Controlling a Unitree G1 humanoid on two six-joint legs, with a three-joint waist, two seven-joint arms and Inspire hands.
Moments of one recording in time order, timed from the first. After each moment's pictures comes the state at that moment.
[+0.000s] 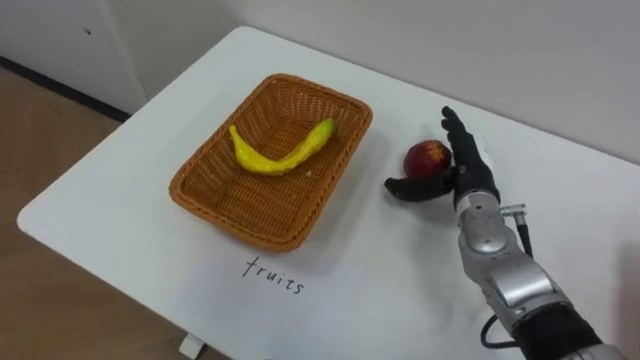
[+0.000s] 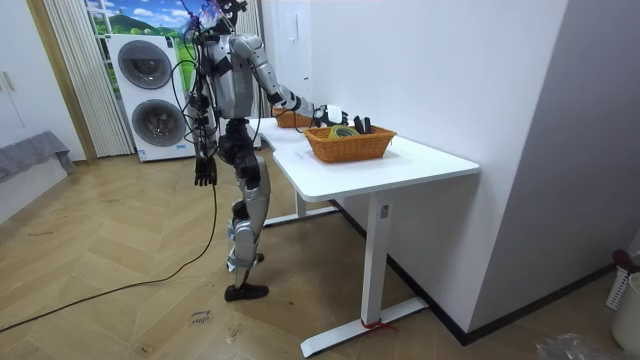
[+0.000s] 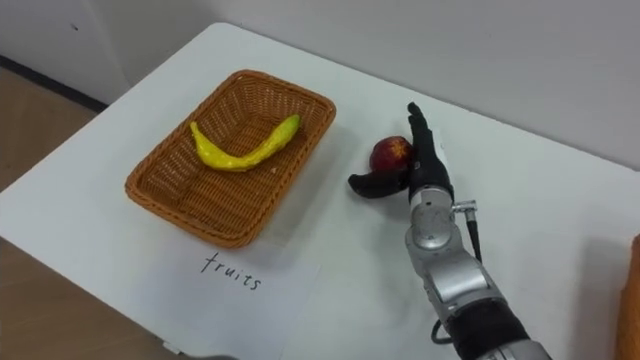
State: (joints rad) left arm 0.34 0.15 0.09 1.01 0.23 0.20 0.25; right arm -0.37 -0.28 0.30 0.56 0.10 0.09 -0.35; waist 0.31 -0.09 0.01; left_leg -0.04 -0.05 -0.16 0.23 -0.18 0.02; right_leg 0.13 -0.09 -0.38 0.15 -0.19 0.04
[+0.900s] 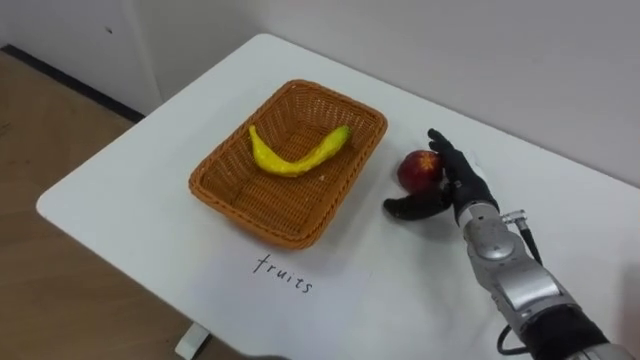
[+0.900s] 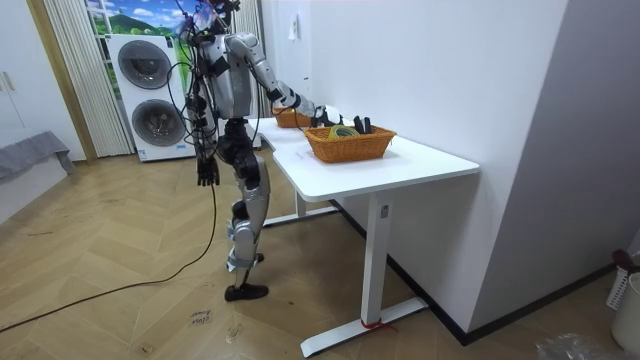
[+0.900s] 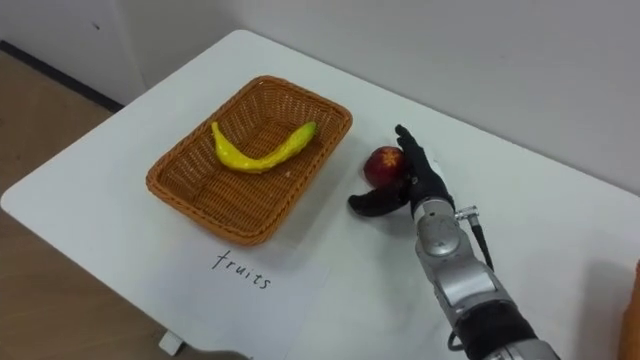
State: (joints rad) left arm 0.34 0.18 0.09 0.95 0.23 0.21 0.25; right arm -0.37 -0.32 0.31 0.63 0.07 0.08 -0.18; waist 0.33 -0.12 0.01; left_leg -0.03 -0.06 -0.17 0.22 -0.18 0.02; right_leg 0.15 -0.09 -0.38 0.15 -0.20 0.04
